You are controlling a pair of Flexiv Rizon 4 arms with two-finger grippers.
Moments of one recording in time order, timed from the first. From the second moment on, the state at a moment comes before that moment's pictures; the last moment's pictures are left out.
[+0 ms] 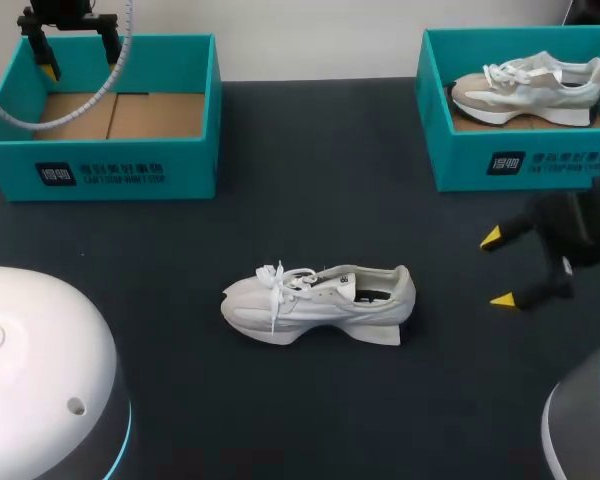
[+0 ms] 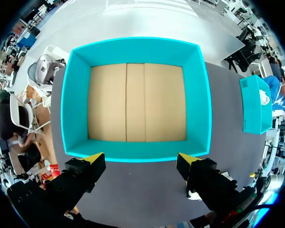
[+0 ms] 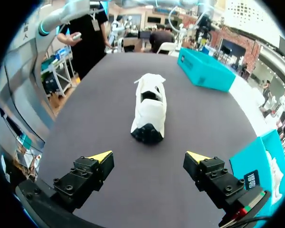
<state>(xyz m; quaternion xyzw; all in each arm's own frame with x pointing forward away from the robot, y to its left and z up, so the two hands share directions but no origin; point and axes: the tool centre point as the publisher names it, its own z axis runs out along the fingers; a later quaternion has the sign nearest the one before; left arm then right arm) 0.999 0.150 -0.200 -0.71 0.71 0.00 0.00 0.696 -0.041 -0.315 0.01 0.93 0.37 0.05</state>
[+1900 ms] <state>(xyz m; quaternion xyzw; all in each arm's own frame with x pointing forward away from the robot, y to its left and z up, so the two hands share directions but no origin) 0.999 0.150 -0.200 -0.71 0.71 0.00 0.00 0.707 -0.059 -0.355 0.00 0.79 0.62 0.05</state>
